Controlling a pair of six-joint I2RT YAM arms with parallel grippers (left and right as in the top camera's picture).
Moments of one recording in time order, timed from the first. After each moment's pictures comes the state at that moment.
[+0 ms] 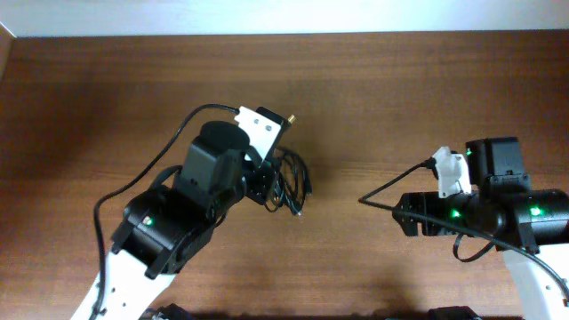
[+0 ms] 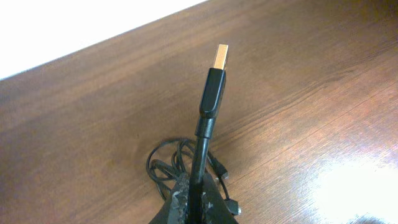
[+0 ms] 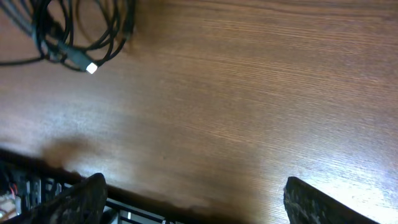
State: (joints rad) left arm -0.58 1.13 1.30 -0.81 -0.03 -0.02; right arm 0.08 1.09 1.17 -1.34 -0.28 0.03
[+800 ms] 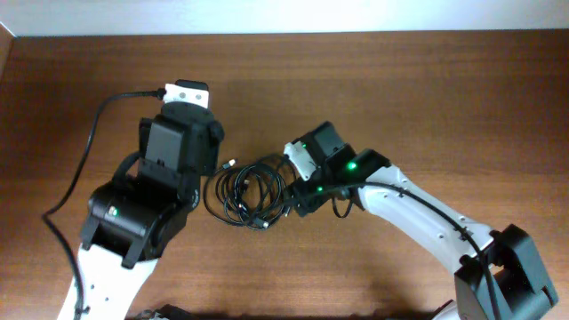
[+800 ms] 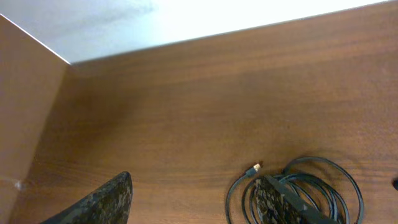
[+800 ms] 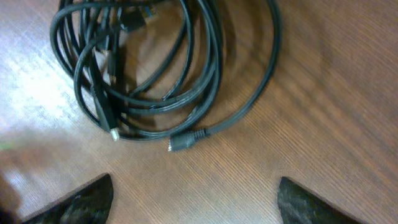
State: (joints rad) left arm -0.42 1.17 1.44 -1.01 -0.51 -0.07; right arm 0.65 1.69 1.16 -0.61 -0.23 0.00
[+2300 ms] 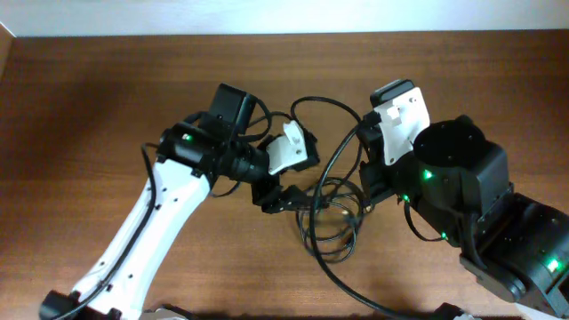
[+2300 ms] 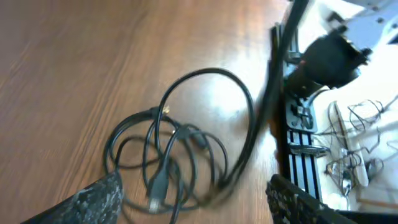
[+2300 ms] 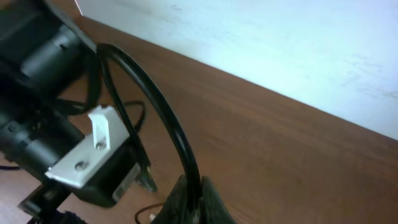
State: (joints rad) left arm -0.40 1.49 1.39 -1.07 0.83 0.80; right arm 0.73 1.17 1.65 -0.99 0.22 0.10
